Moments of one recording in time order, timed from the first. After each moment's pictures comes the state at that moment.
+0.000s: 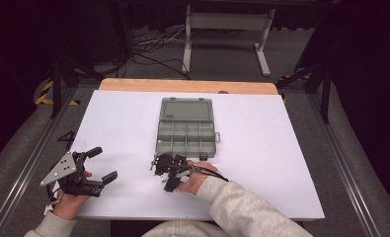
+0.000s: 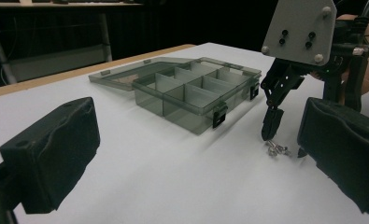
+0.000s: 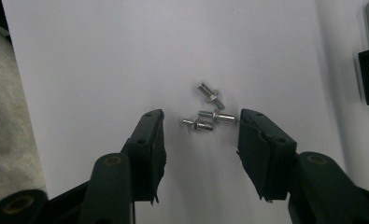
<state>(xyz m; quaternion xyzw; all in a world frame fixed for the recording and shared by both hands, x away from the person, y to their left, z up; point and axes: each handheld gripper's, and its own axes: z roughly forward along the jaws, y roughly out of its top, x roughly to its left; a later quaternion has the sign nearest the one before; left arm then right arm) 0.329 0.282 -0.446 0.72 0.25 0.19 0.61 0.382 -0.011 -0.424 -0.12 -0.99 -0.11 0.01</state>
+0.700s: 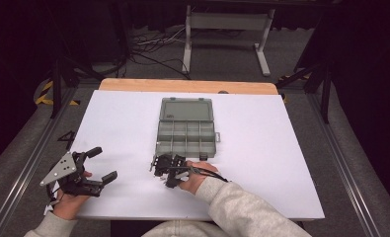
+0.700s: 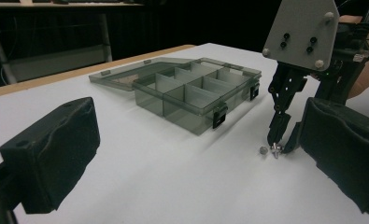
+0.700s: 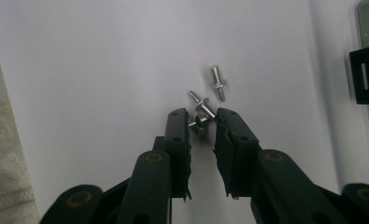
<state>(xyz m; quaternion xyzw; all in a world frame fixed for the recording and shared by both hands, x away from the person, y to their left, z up) 0.329 0.282 -0.446 0.72 0.25 0.19 0.62 0.380 -0.010 -0.424 -0.11 -0.99 -0.10 -0.02</state>
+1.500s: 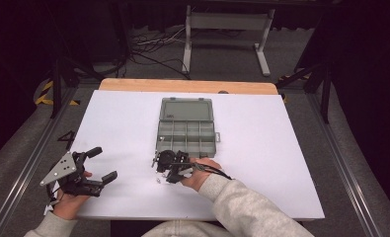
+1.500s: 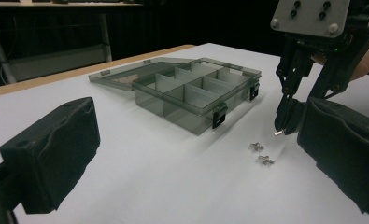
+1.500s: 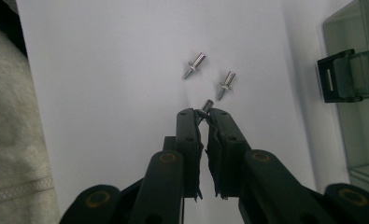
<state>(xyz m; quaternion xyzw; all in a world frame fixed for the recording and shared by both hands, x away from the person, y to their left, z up) 0.329 0.282 -0.446 0.72 0.25 0.19 0.62 0.381 -0.018 -0.404 -0.11 -0.99 -0.13 -0.01</state>
